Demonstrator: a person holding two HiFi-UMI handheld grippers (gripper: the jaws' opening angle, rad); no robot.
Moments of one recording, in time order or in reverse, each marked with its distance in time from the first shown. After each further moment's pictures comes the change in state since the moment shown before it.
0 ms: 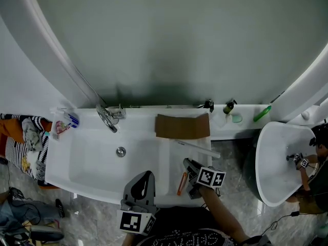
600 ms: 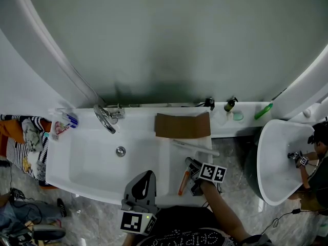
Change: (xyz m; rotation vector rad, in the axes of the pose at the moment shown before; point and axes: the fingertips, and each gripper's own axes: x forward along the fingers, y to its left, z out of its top) left arm 0.010 -0.001 -0.003 0.002 0.018 -0.010; right arm 0.013 -0.035 -0.007 0.124 0.050 -0.046
